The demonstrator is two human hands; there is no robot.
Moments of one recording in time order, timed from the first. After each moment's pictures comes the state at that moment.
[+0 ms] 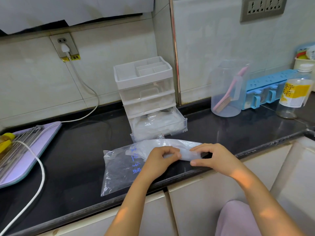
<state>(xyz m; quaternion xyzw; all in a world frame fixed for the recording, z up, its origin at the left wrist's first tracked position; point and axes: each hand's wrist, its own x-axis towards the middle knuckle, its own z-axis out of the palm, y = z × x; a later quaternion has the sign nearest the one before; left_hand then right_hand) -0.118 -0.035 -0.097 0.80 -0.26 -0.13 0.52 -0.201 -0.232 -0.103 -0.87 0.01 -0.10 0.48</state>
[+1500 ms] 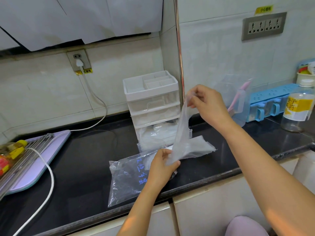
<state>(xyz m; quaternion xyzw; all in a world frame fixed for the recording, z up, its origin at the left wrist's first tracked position) -0.115 -0.037 -0.103 0.80 -0.18 -0.05 0.57 -0.141 -0.216 0.042 -0.80 -0.05 -0.37 0.47</state>
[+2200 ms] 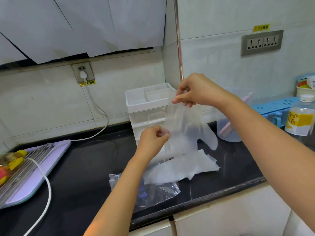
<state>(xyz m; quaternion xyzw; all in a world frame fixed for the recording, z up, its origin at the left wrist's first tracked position) -0.080 -0.040 0.015 0.84 -0.24 0.06 0.49 -0.122 -0.215 0.131 -0.93 -0.08 -0.22 0.28</state>
